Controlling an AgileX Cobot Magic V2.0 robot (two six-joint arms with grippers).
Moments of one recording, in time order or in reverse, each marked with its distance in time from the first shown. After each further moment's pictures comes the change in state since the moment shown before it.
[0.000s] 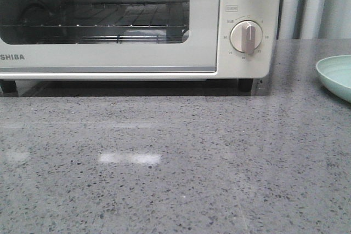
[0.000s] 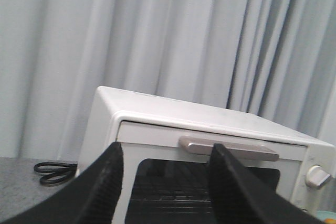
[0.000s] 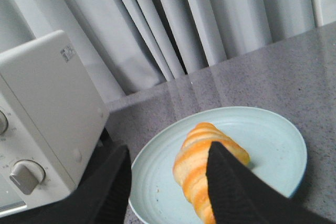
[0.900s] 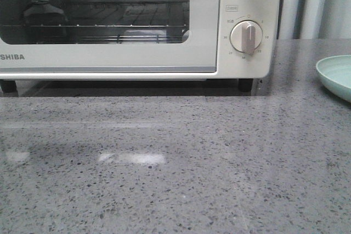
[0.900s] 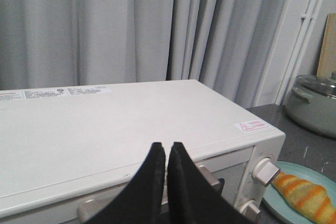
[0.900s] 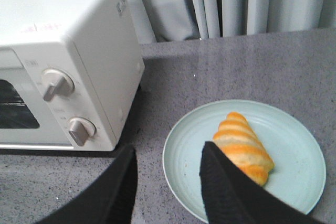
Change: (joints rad) left arm -0.252 0.741 -0.523 0.071 0.068 0.000; right arm 0.070 0.373 -0.529 0.179 0.420 -0.363
